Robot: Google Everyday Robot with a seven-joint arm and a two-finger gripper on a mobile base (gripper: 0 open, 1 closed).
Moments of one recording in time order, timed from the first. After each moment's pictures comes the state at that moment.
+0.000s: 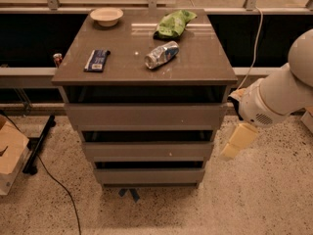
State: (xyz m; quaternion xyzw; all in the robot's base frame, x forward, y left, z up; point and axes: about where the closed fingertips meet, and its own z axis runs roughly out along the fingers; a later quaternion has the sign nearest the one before) arm 0.485 -0.194 0.821 -0.56 0.80 0.04 0.22
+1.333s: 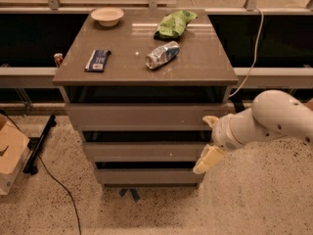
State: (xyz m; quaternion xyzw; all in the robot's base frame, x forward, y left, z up) arm 0.530 -0.150 0.684 -0.57 0.76 0.13 0.29
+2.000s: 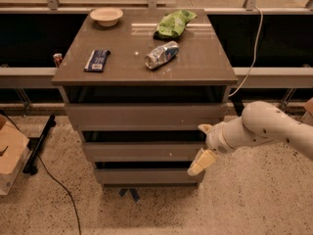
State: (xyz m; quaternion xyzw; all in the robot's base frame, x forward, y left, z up) arm 0.551 -0.146 0.618 -0.54 0.77 0.18 0.28
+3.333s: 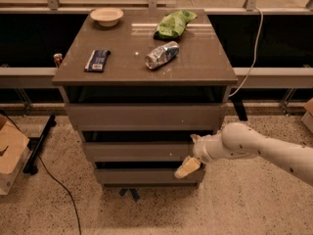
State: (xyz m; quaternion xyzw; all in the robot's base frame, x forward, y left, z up) arm 0.591 -0.128 0.518 -0.50 0.79 0.17 0.31
